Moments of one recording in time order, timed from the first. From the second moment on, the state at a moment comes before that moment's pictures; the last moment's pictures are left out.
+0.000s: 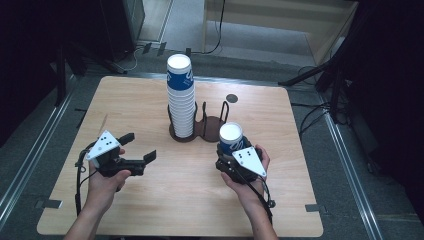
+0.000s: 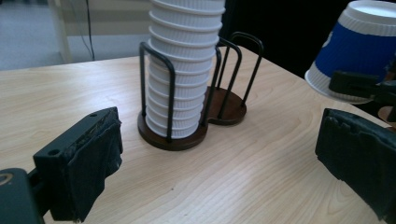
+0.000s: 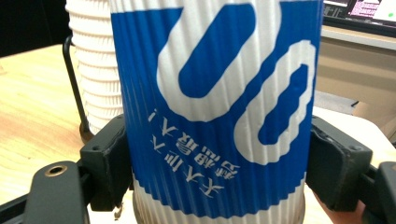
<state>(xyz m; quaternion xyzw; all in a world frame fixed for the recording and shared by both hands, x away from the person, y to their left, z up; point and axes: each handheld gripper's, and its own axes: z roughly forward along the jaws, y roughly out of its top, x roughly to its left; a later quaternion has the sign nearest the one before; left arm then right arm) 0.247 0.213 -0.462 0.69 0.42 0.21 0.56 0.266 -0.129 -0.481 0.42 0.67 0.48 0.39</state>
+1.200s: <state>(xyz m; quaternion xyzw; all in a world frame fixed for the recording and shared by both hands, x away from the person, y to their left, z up) 0.246 0.178 -0.462 0.73 0.39 0.16 0.54 0.255 -0.096 -0.497 0.35 0.71 0.43 0.43</state>
